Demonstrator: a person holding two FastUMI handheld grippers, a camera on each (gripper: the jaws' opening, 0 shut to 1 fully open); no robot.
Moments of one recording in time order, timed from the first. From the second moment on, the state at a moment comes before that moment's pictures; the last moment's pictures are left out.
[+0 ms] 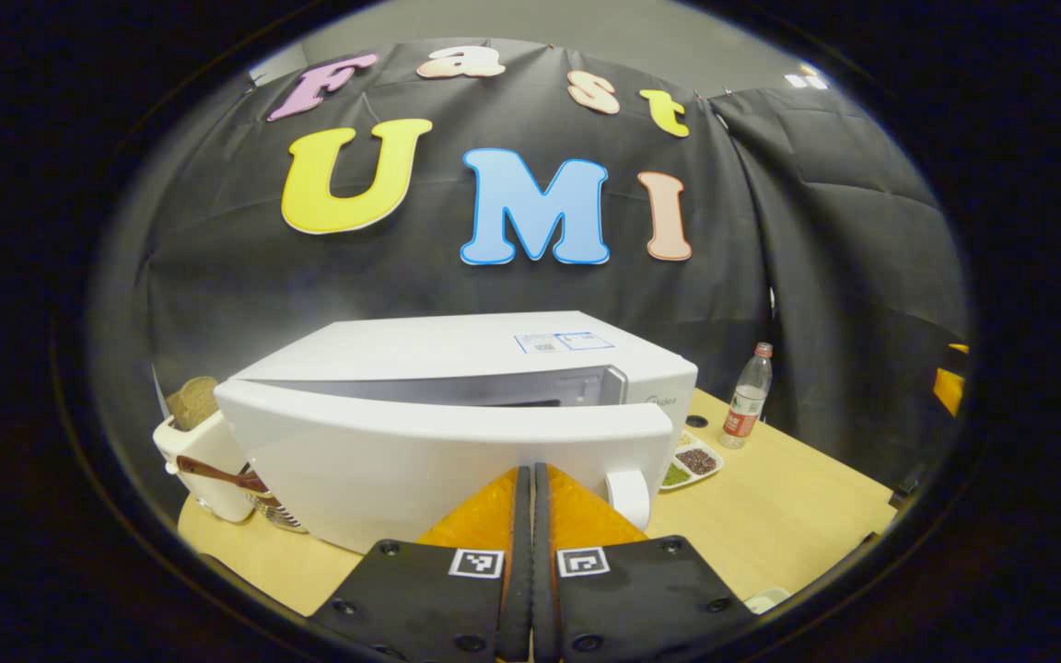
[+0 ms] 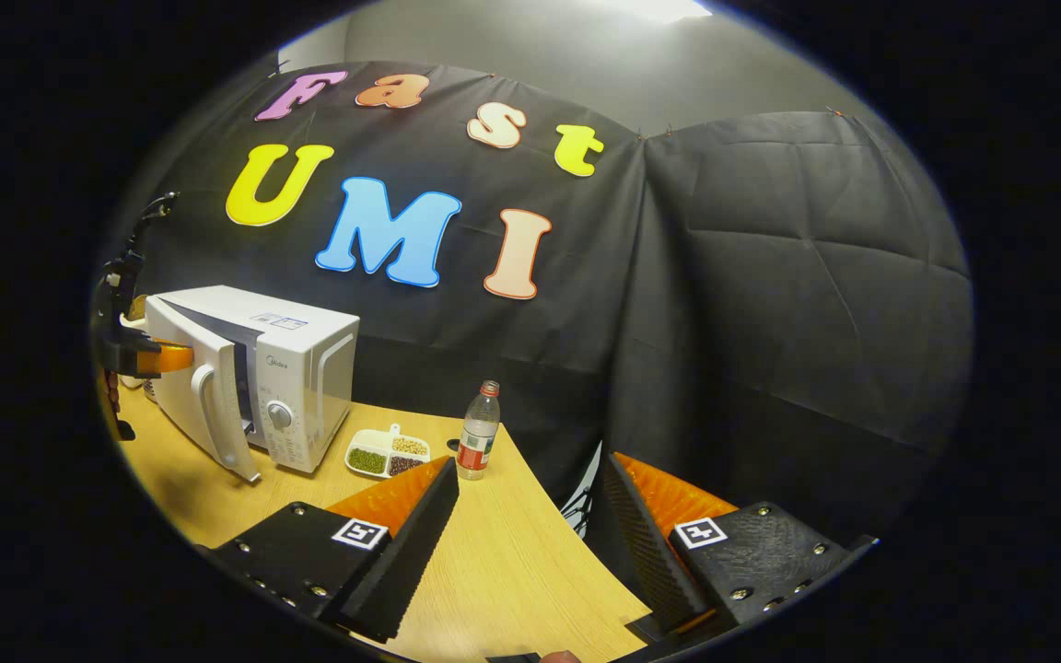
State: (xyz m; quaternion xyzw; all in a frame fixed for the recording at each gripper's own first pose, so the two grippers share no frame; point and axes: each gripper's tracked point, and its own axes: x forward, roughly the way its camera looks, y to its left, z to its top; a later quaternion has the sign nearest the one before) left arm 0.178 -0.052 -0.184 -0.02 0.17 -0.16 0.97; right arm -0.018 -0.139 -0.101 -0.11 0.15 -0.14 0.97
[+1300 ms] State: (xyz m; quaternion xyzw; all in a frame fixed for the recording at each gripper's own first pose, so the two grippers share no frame) left arm 0.164 -0.066 -0.116 -0.02 0.12 -0.07 0.99; right arm 0.021 -0.101 -0.101 -0.07 0.12 0.00 0.99
